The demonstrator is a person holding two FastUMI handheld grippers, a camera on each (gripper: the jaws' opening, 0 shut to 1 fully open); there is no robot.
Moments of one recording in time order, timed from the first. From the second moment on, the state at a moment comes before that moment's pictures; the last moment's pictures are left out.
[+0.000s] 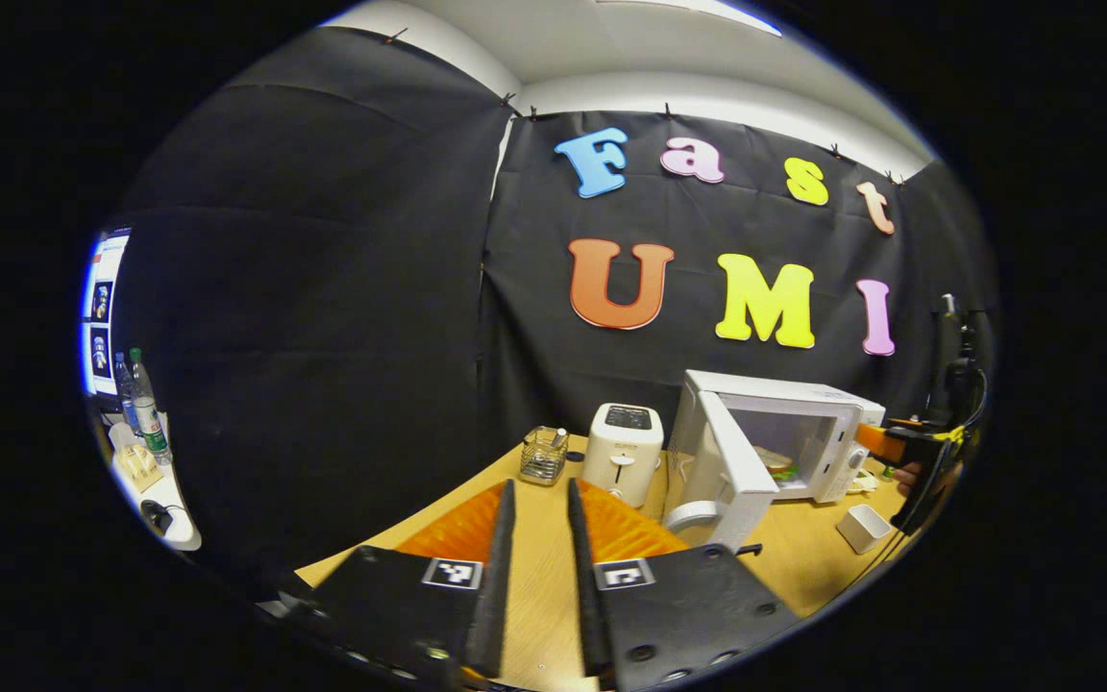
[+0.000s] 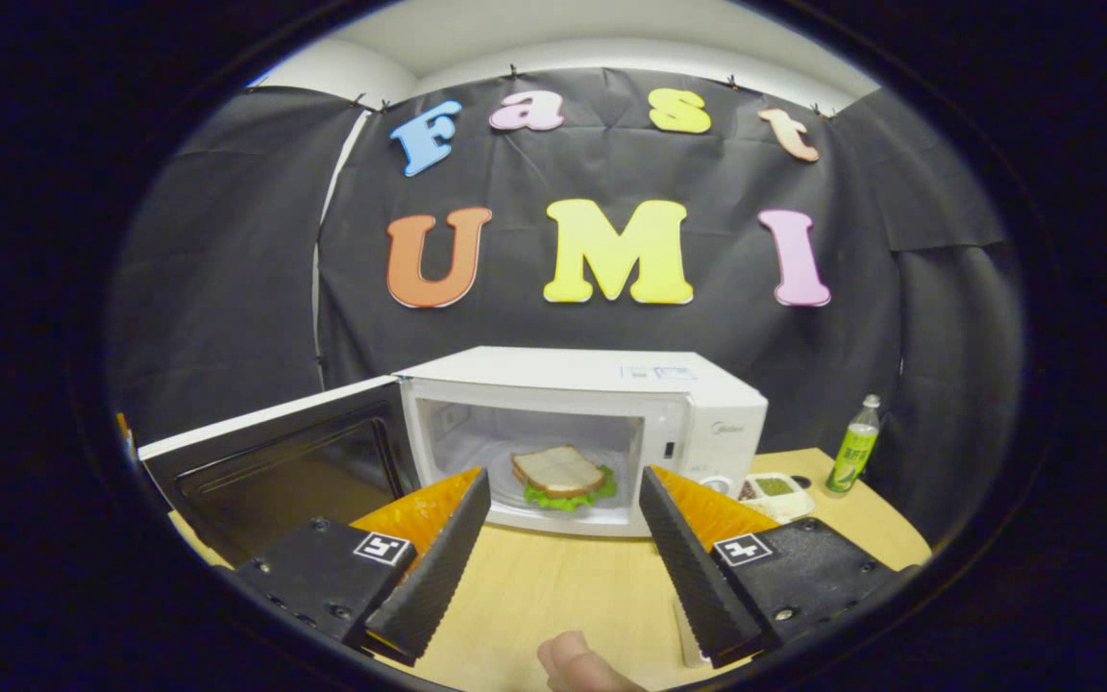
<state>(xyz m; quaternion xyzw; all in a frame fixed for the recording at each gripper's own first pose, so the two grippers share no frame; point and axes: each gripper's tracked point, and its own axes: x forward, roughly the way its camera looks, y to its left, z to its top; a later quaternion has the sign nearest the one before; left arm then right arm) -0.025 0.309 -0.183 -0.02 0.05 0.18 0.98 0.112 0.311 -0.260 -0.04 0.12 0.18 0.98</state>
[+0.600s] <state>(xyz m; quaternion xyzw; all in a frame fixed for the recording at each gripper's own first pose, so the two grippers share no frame) 0.019 0.278 -0.230 0.02 0.05 0.05 1.00 0.009 0.192 -0.178 -0.02 0.07 0.15 0.99</state>
